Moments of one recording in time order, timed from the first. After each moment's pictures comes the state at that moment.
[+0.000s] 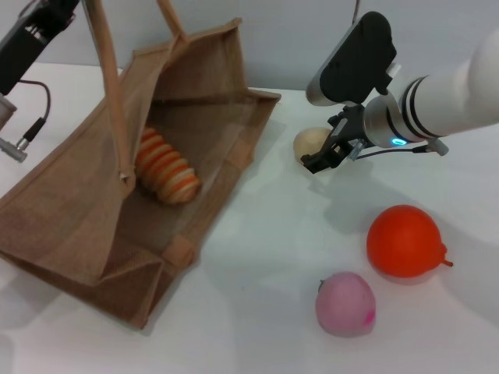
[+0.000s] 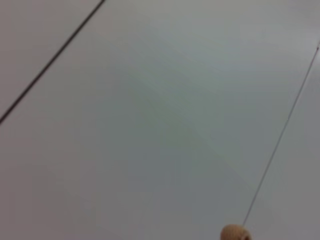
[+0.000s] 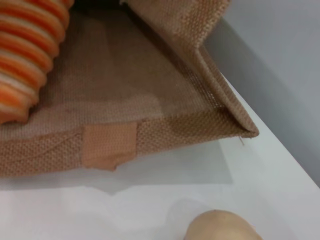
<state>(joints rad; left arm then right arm) -0.61 -2.03 0.22 0.31 -1.67 -1.56 1.80 1.07 2.03 -1.84 -0.45 -2.17 -0.56 2.29</state>
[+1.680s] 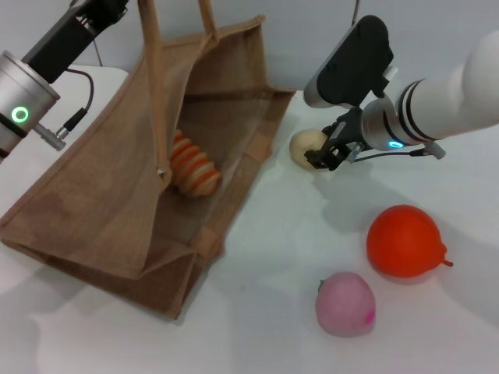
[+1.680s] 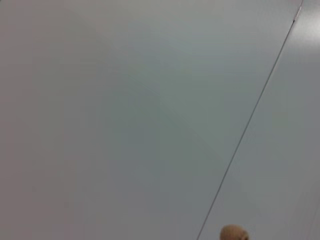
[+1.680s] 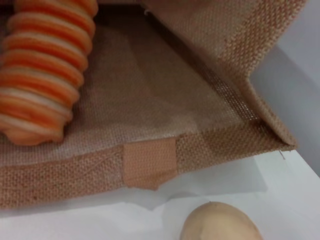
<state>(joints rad) -0.69 -2.03 0.22 0.26 -1.60 -1.54 1.83 1.09 2.04 -1.87 -0.41 -2.12 -0.54 2.29</state>
